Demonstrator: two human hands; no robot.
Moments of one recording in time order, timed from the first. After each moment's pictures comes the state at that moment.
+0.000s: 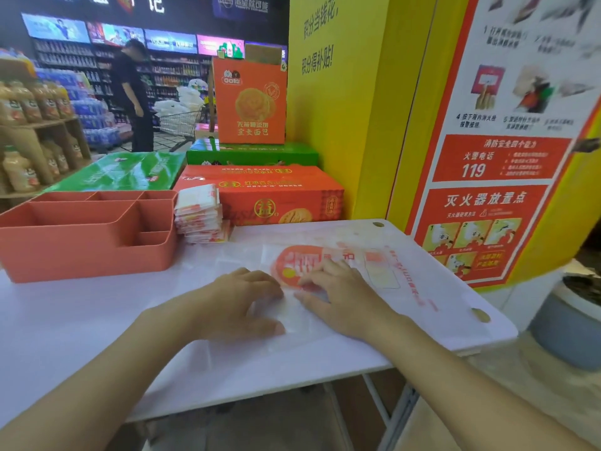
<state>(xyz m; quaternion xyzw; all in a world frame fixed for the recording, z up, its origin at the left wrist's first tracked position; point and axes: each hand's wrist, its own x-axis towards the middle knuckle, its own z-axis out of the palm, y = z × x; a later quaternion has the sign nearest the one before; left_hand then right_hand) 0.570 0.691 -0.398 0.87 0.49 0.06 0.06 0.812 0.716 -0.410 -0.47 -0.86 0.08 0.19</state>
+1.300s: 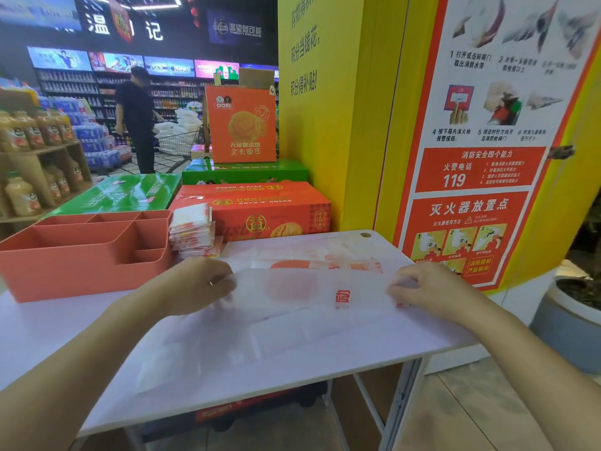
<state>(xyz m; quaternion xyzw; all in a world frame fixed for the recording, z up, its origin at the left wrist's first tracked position) 0.533 0.706 -0.364 0.80 0.59 0.13 0.06 0.960 0.710 -0.364 -0.61 -0.76 0.15 0.19</state>
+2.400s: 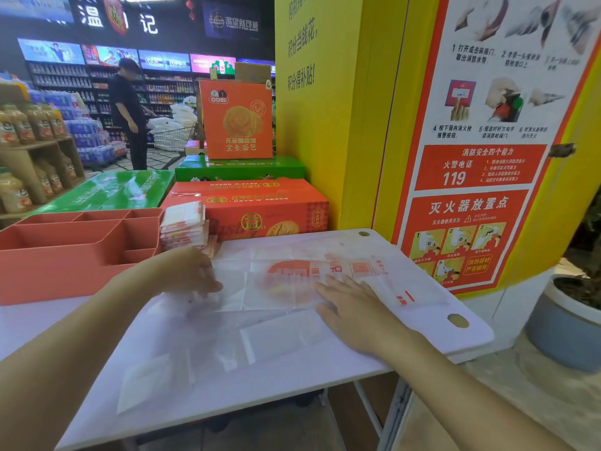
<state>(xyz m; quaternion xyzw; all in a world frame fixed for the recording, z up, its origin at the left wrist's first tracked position) 0.527 0.742 -0.351 0.70 0.70 0.04 0.14 0.854 0.706 -0.405 -0.55 -0.82 0.09 0.07</state>
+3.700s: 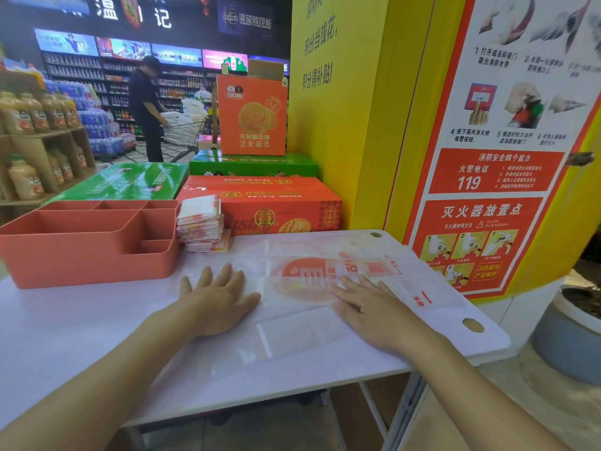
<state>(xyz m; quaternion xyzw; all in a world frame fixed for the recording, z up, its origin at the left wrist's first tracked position) 0.563 0.706 -0.406 0.70 0.71 -0.04 0.07 0.864 0.710 -0.408 -0.55 -0.82 0.12 0.08</state>
